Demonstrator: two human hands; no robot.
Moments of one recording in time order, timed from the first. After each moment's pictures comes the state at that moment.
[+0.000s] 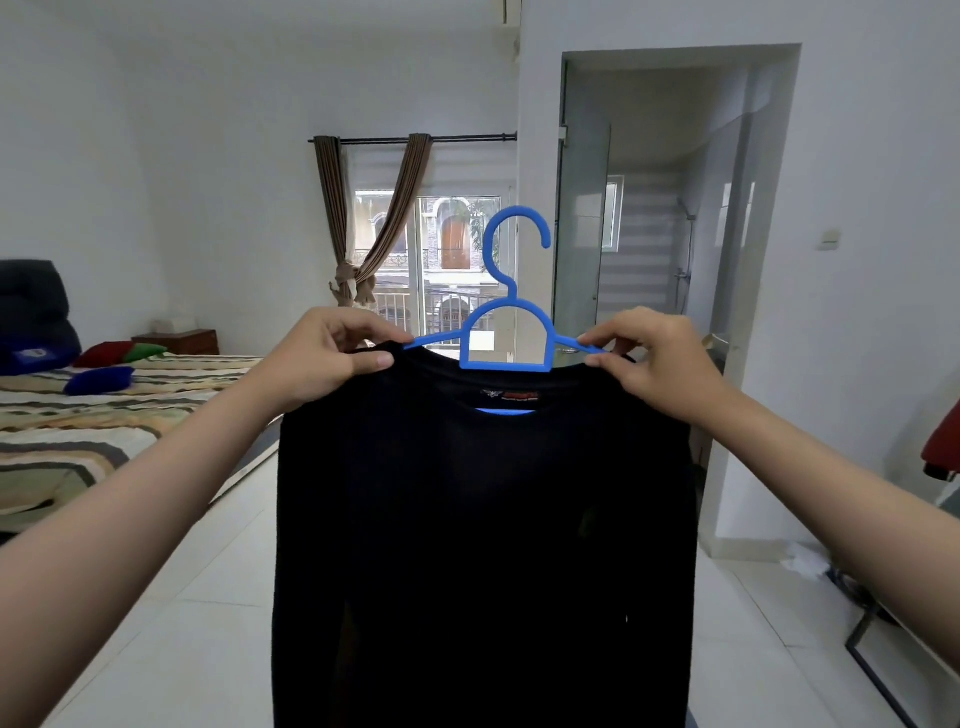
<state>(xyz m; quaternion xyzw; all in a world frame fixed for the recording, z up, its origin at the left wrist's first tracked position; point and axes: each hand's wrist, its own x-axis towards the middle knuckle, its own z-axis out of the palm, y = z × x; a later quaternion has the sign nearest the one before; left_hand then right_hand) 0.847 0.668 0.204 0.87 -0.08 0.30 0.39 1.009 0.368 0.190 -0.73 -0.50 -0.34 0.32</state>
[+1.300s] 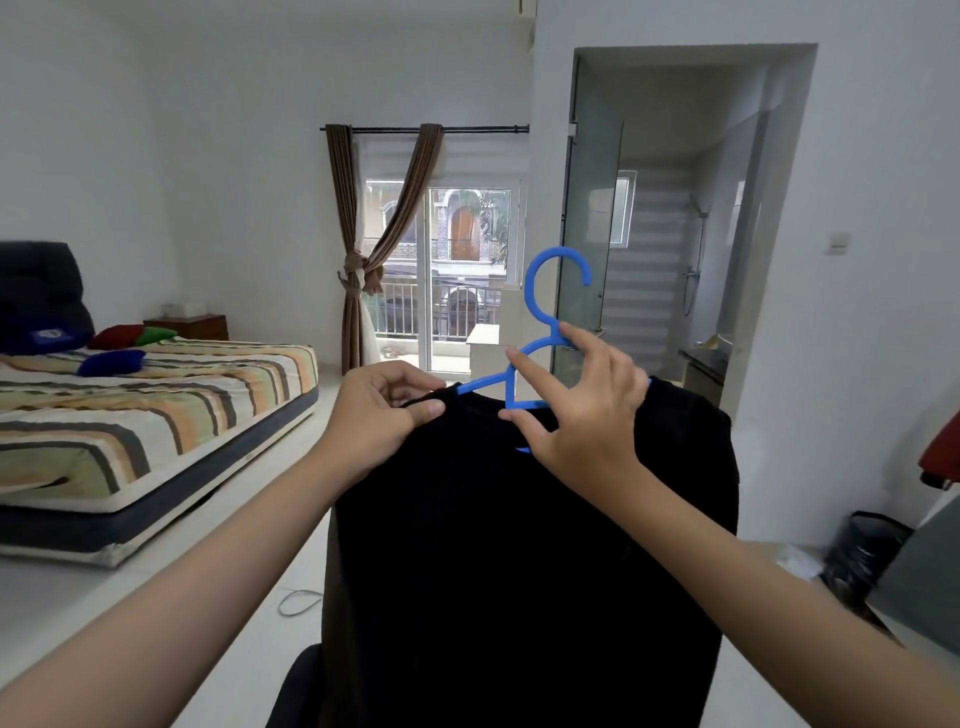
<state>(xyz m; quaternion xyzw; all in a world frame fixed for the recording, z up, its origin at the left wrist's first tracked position) 0.838 0.586 0.165 0.78 0.03 0.36 0.51 0.958 0.410 0.140 -0.73 -0.38 -0.52 0.24</state>
